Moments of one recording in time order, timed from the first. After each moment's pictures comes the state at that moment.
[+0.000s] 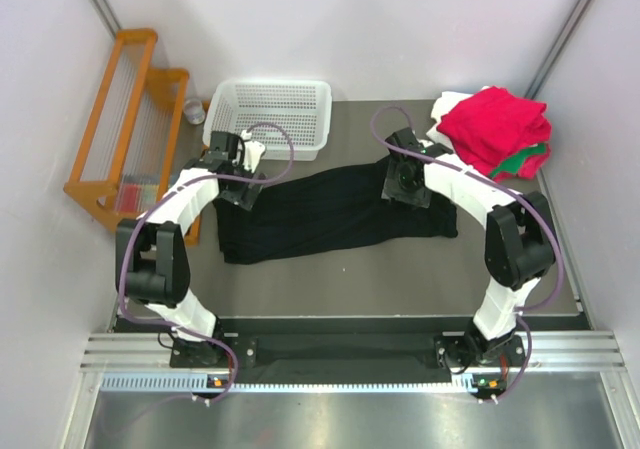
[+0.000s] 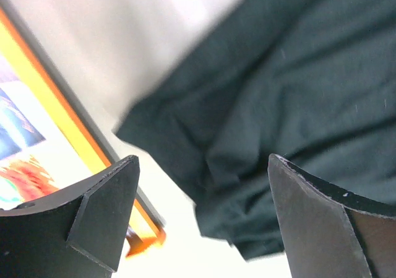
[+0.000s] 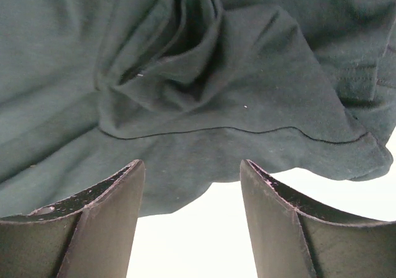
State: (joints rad) left arm -0.13 1.63 1.19 -0.59 -0.01 0.36; right arm 0.46 1.78 1.39 -0.80 0.24 0.66
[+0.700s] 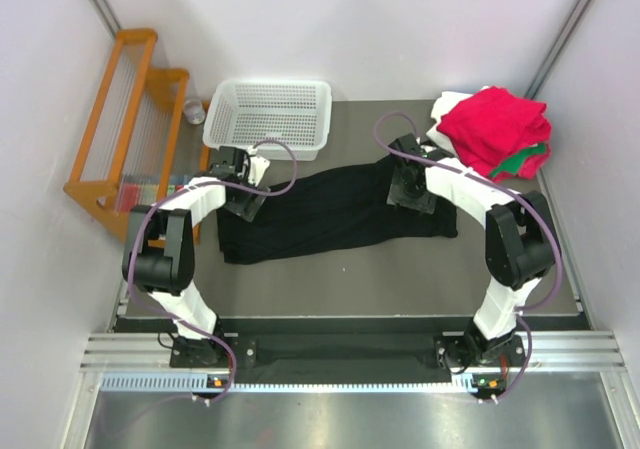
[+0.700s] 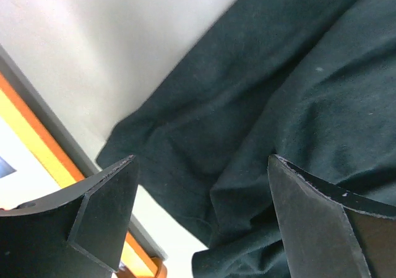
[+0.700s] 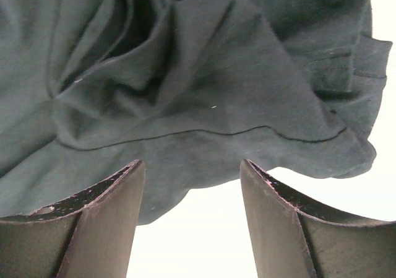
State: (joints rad) left arm -0.13 1.72 1.08 -0.40 -0.06 0.42; right arm 0.44 1.77 1.32 -0.78 0.28 0.68
